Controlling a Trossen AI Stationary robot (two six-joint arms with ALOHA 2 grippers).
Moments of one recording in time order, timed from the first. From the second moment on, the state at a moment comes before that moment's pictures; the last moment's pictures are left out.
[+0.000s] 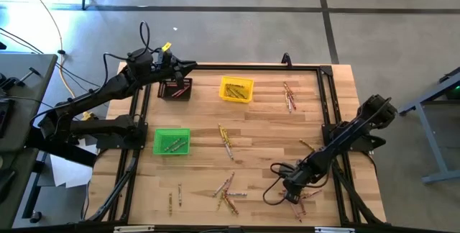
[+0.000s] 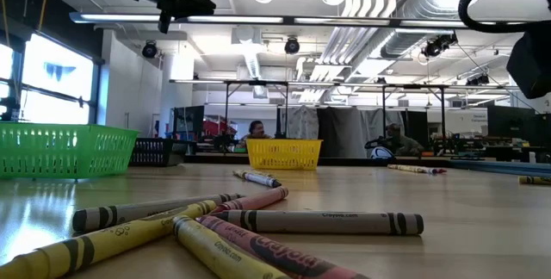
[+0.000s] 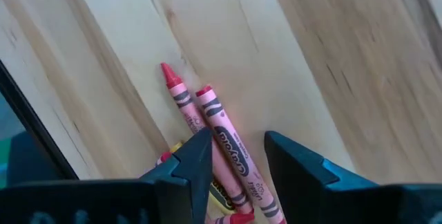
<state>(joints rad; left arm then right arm) 0.63 0.93 0.79 0.00 0.17 -0.29 0.70 1.63 0.74 -0.40 -0.10 1.22</state>
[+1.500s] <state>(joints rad) 0.61 0.93 0.79 -0.06 0.17 -0.31 0.66 1.64 0.83 -0.66 -0.17 1.66</state>
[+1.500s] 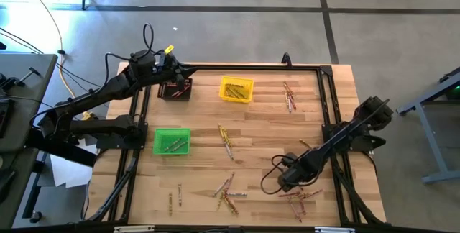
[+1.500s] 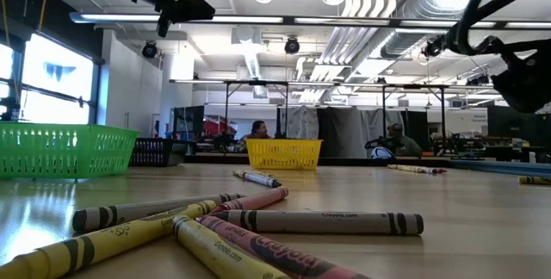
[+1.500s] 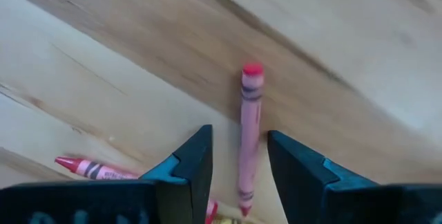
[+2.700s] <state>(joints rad) 0.61 0.93 0.79 -0.05 0.17 -0.31 0.65 1.60 0.83 -0.71 0.07 1.88</state>
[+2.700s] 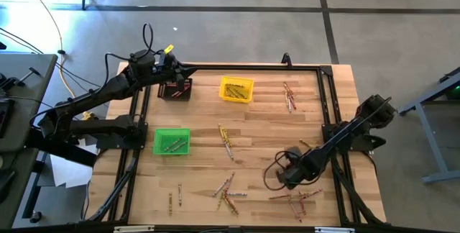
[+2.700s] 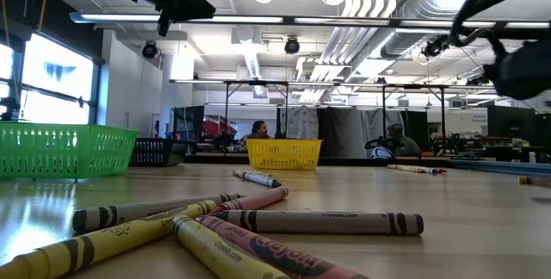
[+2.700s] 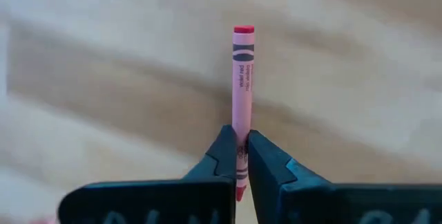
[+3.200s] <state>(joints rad) 0.57 0.95 0.79 -0.05 0.16 -0.36 0.34 1.52 0.83 -0.72 0.40 1.40</state>
